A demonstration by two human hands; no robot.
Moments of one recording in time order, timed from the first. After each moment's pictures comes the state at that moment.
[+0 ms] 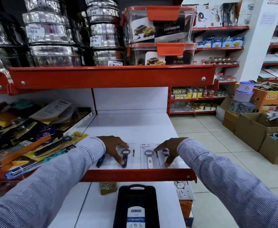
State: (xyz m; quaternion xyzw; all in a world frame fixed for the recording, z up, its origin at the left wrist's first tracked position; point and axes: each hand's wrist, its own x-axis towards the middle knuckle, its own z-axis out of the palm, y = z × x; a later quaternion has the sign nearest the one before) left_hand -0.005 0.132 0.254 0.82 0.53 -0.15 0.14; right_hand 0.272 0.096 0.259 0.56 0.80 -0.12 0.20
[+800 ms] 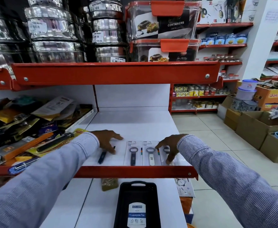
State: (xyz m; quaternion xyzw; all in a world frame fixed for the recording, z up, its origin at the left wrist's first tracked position) left_hand -0.034 0.136 0.258 0.81 0.56 -0.11 0.12; right_hand 0.263 0.091 0.268 0.56 0.79 -0.11 0.23
